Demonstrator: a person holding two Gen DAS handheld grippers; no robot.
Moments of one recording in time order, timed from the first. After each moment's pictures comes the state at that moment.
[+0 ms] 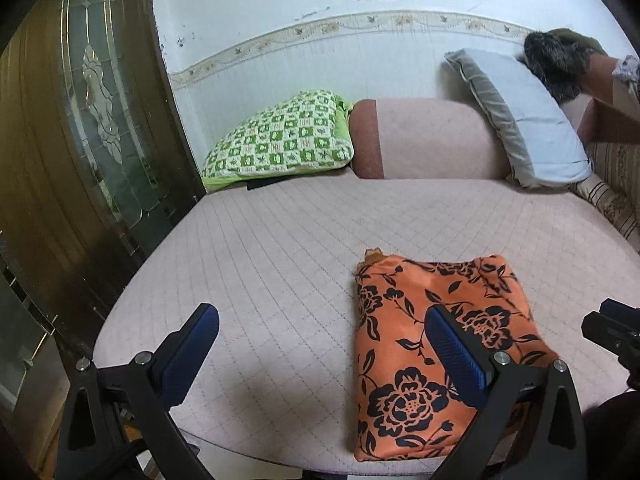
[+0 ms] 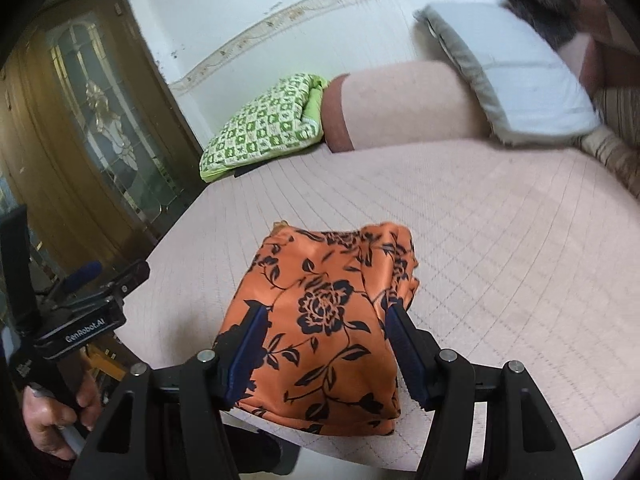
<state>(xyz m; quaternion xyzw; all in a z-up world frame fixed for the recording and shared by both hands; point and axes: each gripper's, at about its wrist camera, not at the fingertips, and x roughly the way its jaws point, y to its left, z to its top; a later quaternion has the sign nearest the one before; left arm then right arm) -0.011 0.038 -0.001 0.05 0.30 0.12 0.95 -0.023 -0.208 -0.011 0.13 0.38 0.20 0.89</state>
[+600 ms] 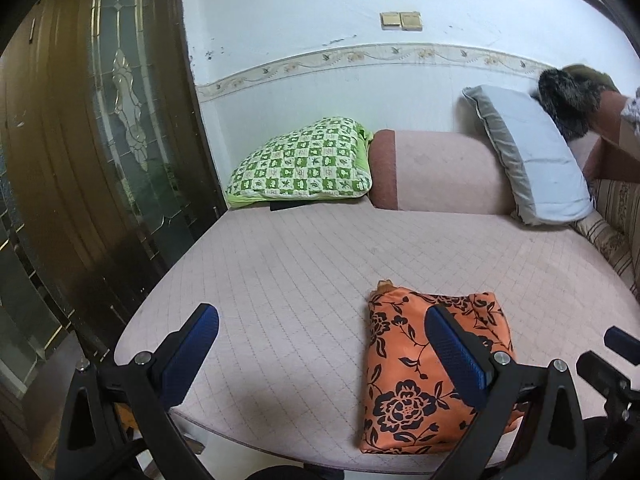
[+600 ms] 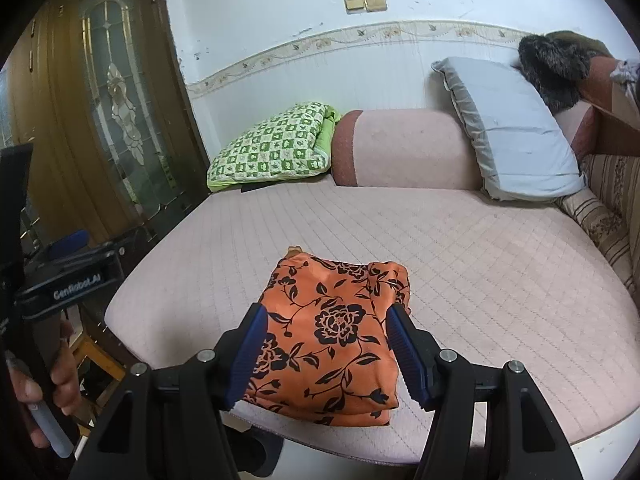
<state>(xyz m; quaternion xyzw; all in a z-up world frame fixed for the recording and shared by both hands) -0.047 0.047 0.058 0.02 0.27 0.14 0.95 -0.075 -0.187 0.061 0.06 0.34 0.18 0.92</state>
